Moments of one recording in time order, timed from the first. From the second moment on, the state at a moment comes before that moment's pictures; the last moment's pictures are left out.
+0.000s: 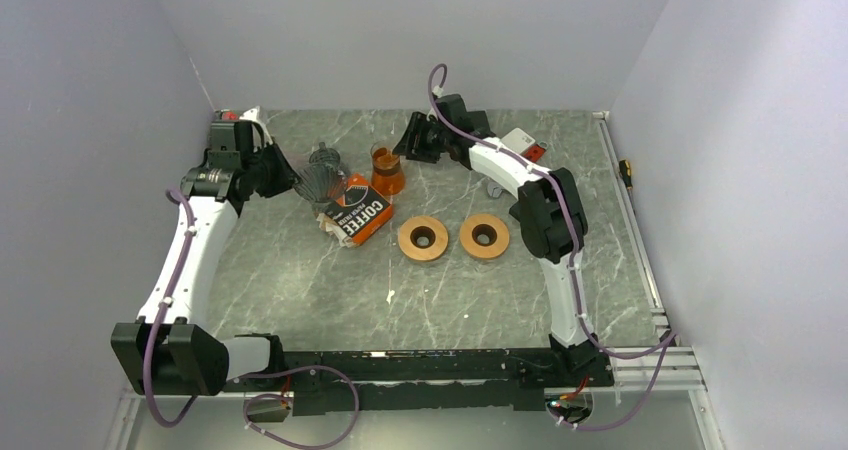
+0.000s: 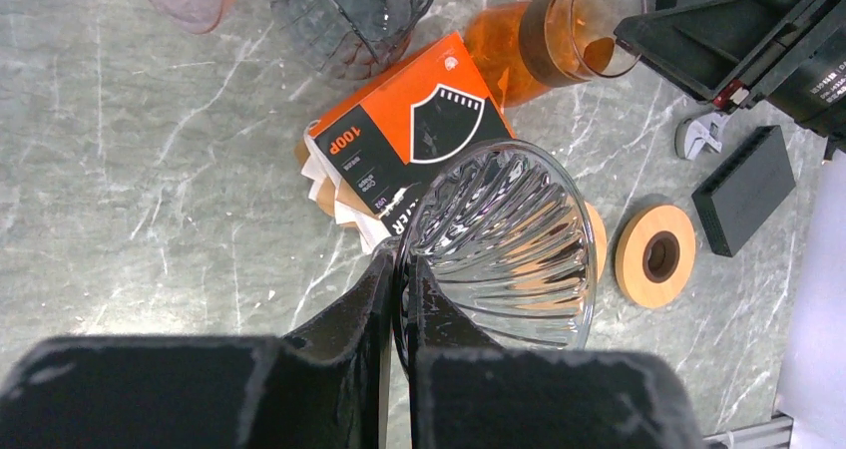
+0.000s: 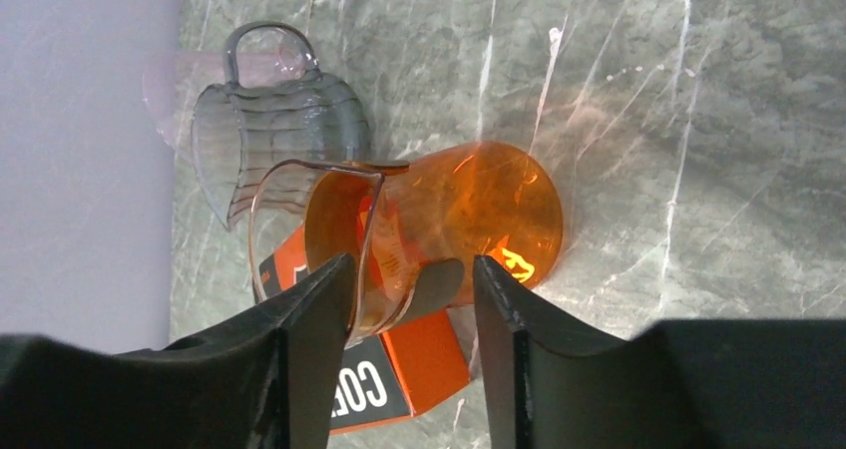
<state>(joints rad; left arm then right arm) -0.03 1.24 1.25 -0.72 0.19 -0.43 0.47 2.21 1.80 -0.18 -0.34 0.68</state>
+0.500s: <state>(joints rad) -0.03 1.25 1.23 -0.70 0.29 -0.43 0.48 2.18 1.76 -0.19 -0.27 0.64</state>
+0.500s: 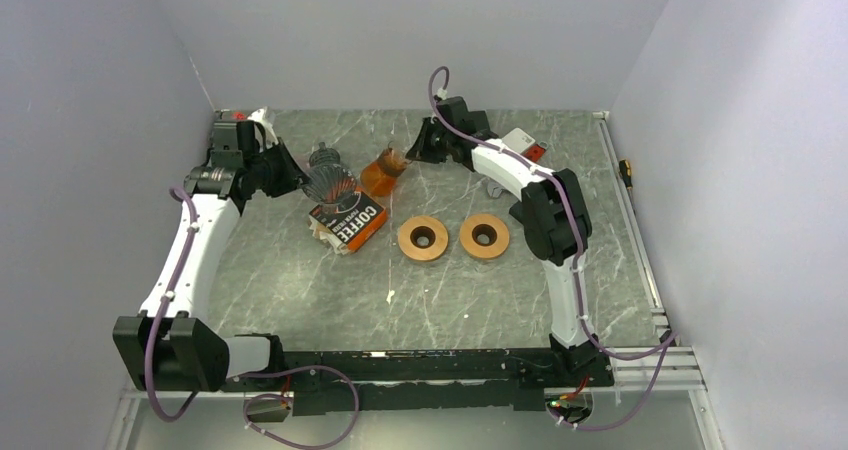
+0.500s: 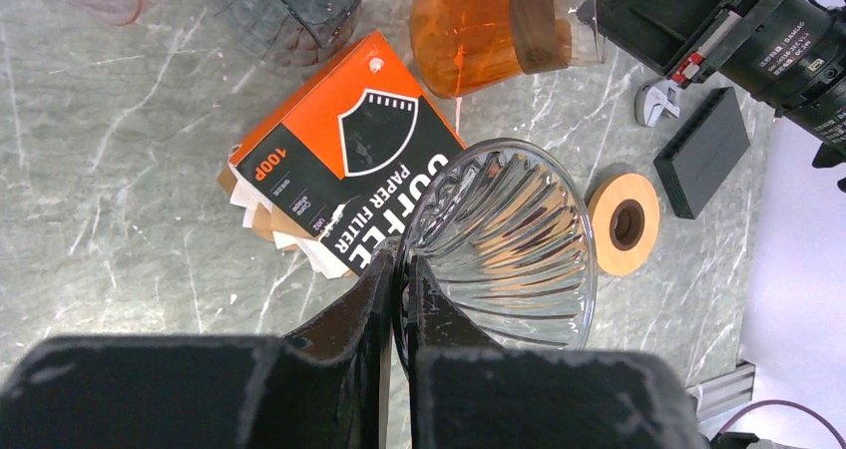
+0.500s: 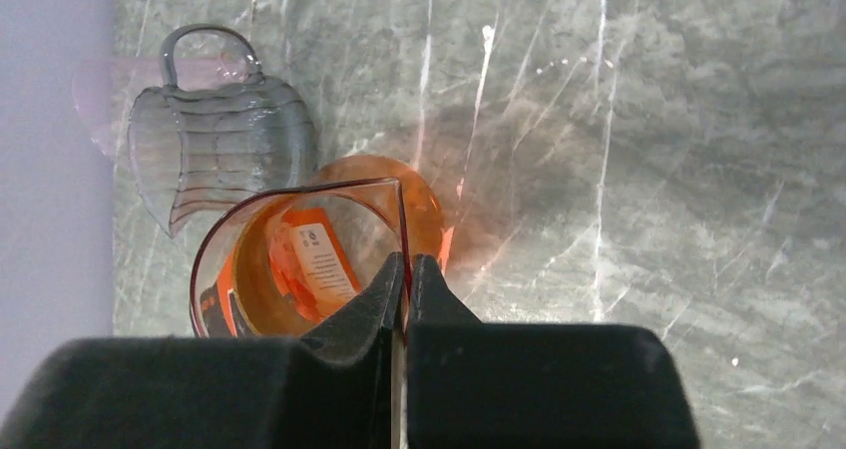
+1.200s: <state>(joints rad) -0.19 1.43 1.36 -0.66 0.33 -0.44 0.48 1.83 1.56 -0.39 0.09 0.40</state>
